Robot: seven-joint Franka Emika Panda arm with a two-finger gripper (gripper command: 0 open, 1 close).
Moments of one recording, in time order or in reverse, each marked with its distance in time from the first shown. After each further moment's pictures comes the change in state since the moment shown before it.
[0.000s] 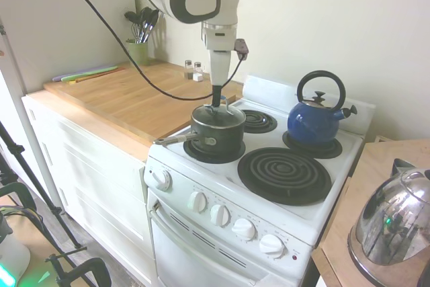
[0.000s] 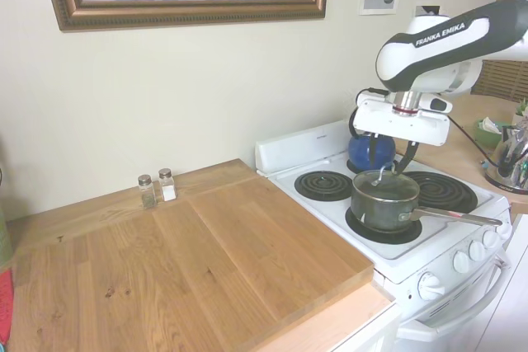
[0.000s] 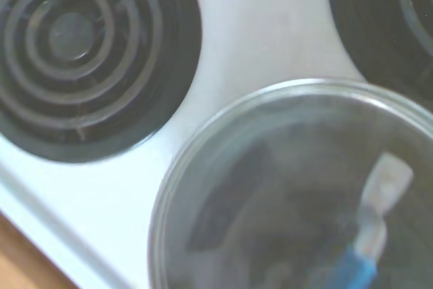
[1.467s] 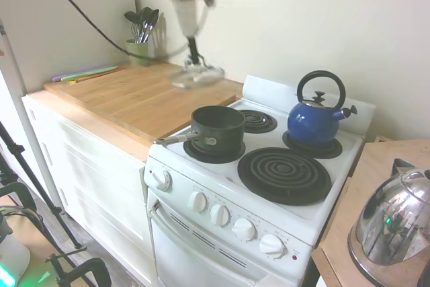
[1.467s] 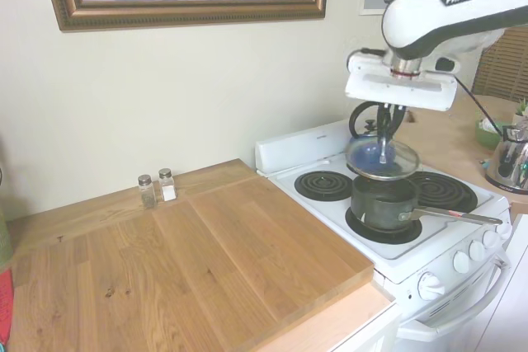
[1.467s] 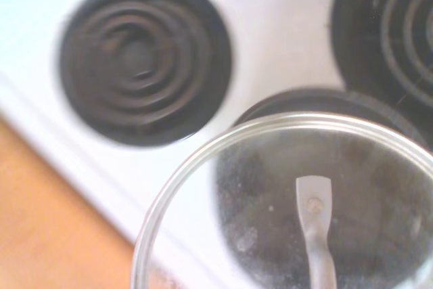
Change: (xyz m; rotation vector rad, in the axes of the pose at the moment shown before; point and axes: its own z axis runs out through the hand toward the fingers) arm -0.138 0.055 -0.127 0.148 0.142 -0.134
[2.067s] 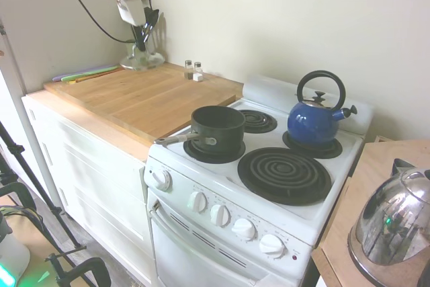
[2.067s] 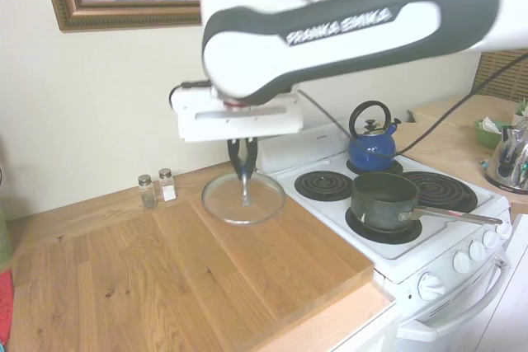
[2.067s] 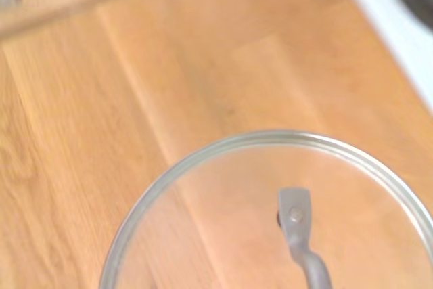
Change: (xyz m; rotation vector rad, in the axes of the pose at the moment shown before) arm -0.276 -0.074 0.070 -0.069 0.013 -0.381
